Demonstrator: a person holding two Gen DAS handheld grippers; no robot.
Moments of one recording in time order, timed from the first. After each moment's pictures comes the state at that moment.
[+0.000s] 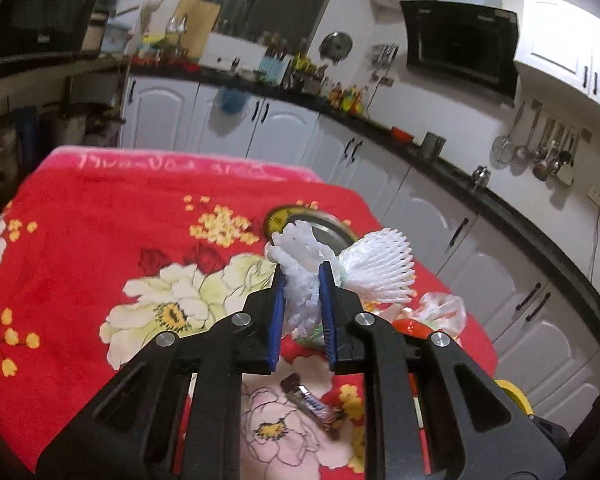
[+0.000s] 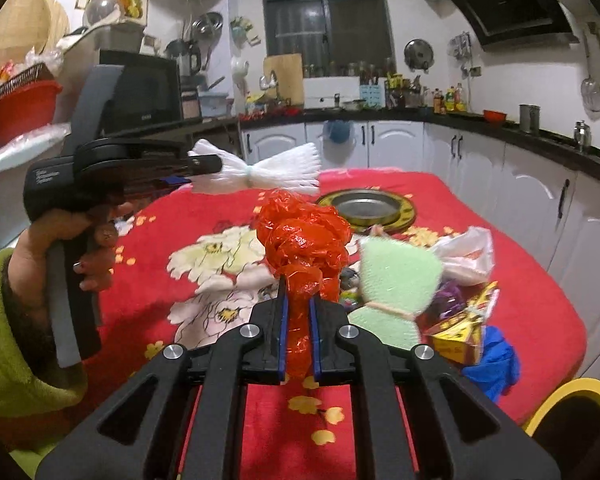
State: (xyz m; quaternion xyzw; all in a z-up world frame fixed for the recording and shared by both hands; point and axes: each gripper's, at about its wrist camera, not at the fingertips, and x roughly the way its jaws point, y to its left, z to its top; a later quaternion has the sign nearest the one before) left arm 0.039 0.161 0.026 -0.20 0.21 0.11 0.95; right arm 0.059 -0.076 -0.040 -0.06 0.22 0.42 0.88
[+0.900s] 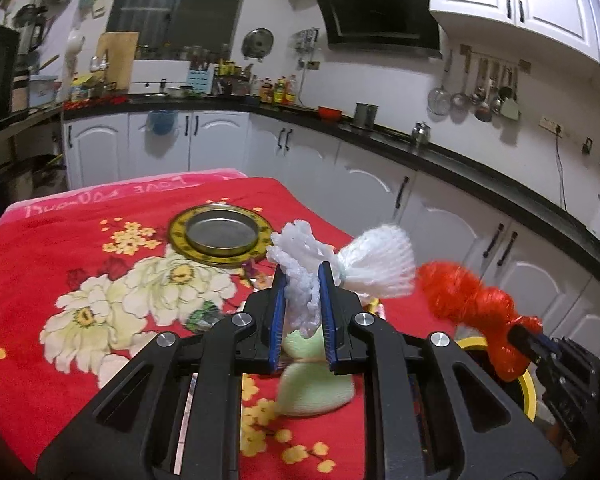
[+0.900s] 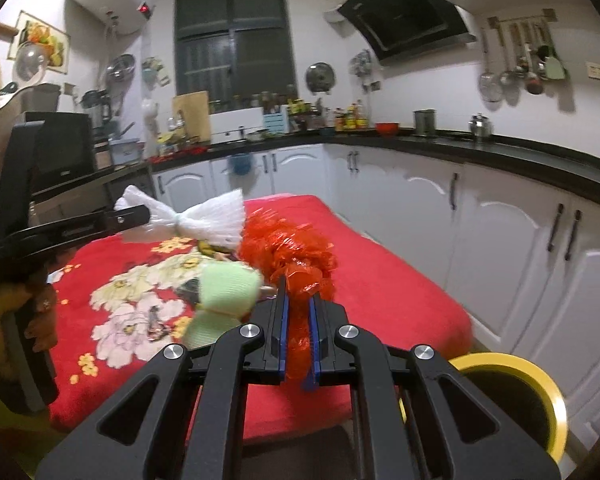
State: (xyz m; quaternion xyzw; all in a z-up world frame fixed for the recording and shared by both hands) left arm 0.059 0.032 0.032 -0.10 0.22 0.03 0.97; right arm 0.073 -0.216 -0.018 -0.01 0.19 0.27 0.95
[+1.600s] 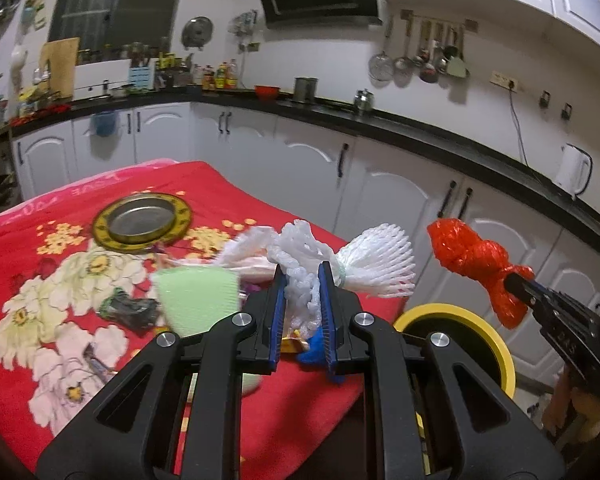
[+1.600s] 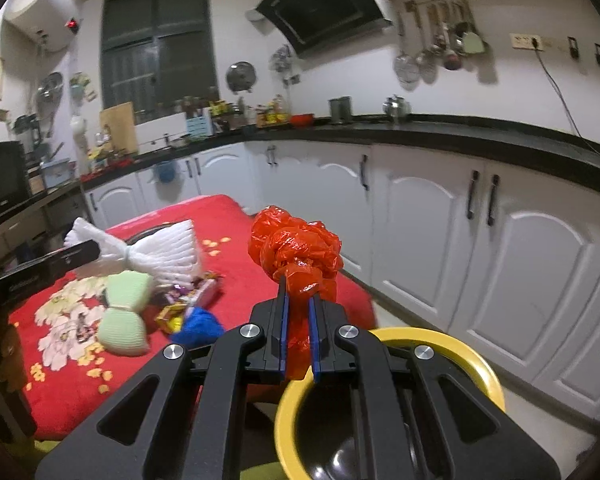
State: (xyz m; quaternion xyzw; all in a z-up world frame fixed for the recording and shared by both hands) left arm 0.078 -0.055 0.010 -0.05 0.24 -0.06 0.97; right arm 0.086 -0.316 -0.027 0.03 0.21 0.14 0.97
